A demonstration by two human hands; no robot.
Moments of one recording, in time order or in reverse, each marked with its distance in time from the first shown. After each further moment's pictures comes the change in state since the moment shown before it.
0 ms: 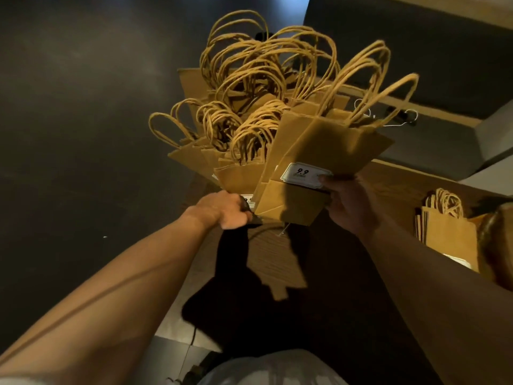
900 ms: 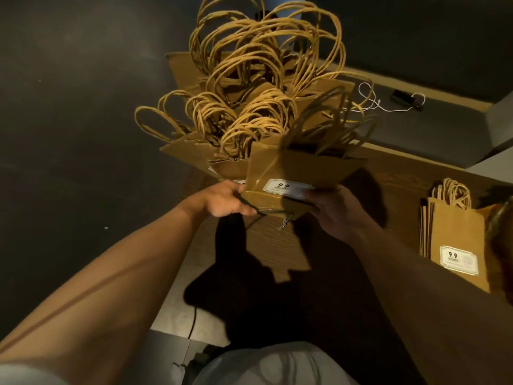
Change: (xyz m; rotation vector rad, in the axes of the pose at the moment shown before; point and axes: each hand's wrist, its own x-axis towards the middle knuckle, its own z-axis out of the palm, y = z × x) left_hand 0.019 -0.011 0.003 -0.654 -0.099 0.213; right_hand -0.011 0.021 -0.001 -0.093 -0.023 0.180
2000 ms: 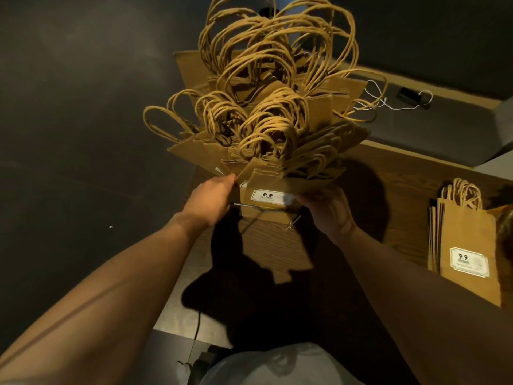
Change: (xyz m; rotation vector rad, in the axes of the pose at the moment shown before) left_hand -0.018 -0.031 -0.003 0.555 0.435 0.042; right_hand 0.024 0.028 0.013 -0.842 0.267 -0.438
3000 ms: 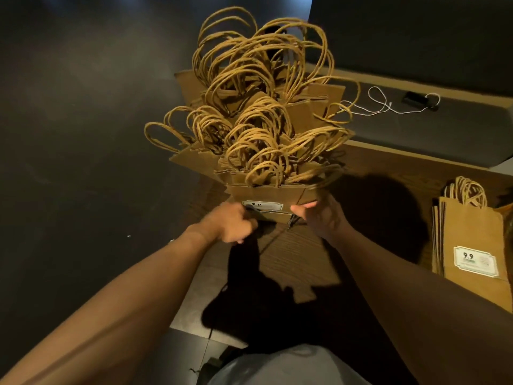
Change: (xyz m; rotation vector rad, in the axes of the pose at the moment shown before) left_hand -0.030 0.063 -0.005 -0.141 -0.371 -0.242; right_hand -0.006 0.009 -0.005 -0.180 -0.129 0.274
